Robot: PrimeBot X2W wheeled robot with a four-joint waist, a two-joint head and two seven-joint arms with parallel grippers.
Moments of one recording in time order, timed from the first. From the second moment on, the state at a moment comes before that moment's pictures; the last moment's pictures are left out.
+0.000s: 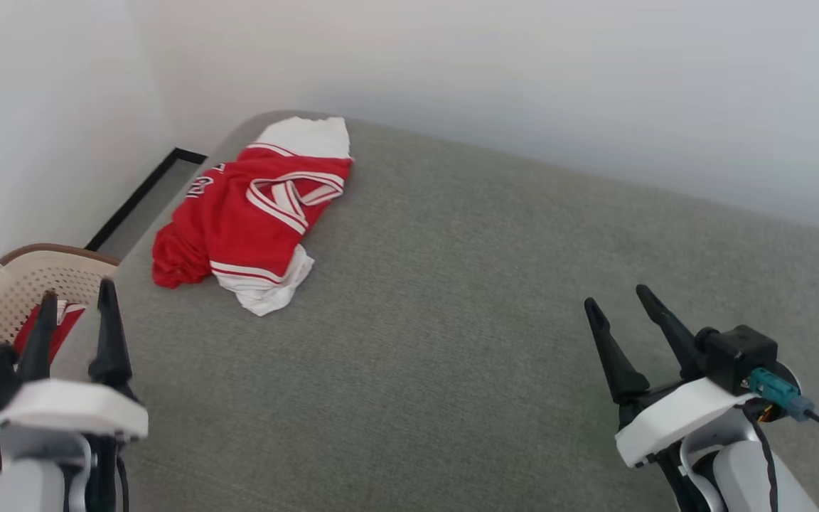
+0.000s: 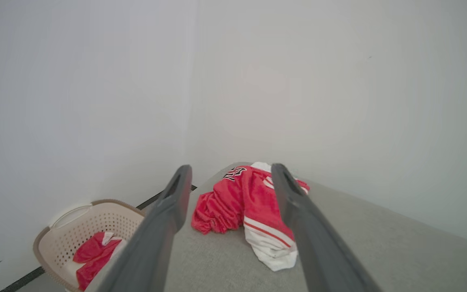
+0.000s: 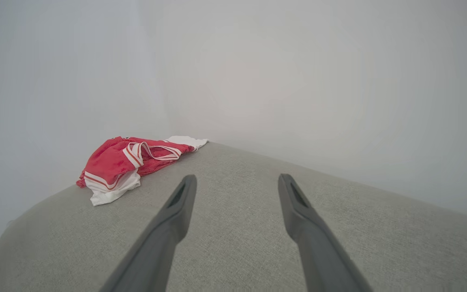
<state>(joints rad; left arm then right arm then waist) -0.14 0.26 0.08 0.24 -0.42 -0.04 -0.19 -0.18 -0.19 0.22 0.26 0.35 0.13 -0.17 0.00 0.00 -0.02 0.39</state>
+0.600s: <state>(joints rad) -0.71 0.42 -0.01 0.81 -0.53 -0.12 -0.09 -0.29 -0.24 0.19 0.13 0.29 0.13 -0.09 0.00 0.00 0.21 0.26</state>
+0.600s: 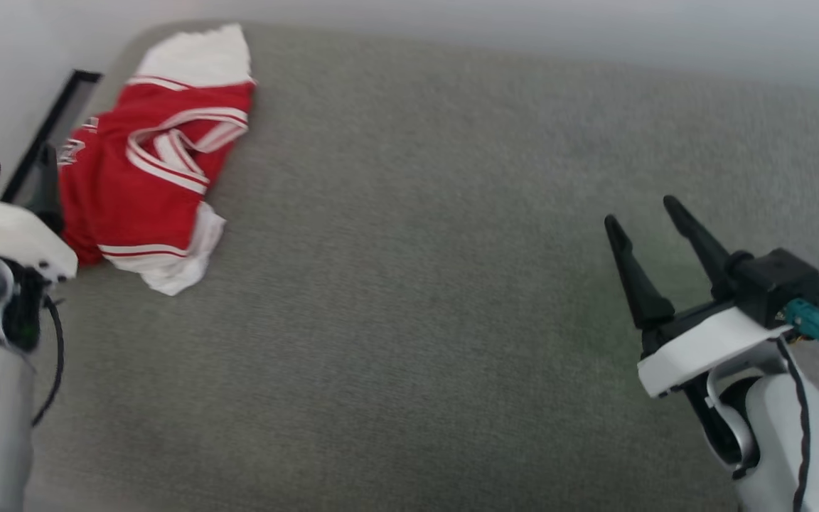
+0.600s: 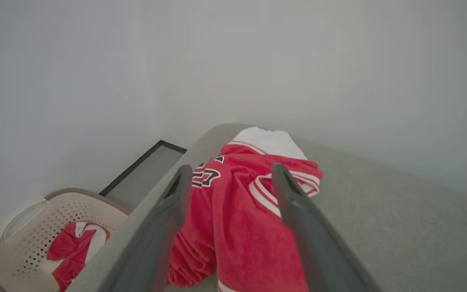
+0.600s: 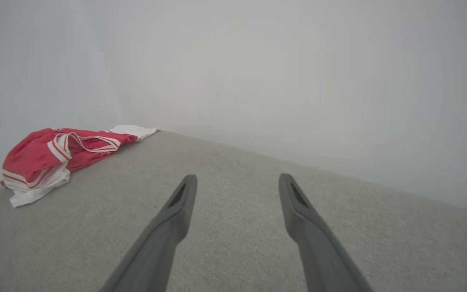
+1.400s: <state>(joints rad) -1.04 0.50 -0.08 1.26 -0.64 -0.10 0.45 -0.36 -0.24 0.19 0.01 0.25 0.13 -0.04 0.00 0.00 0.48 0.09</state>
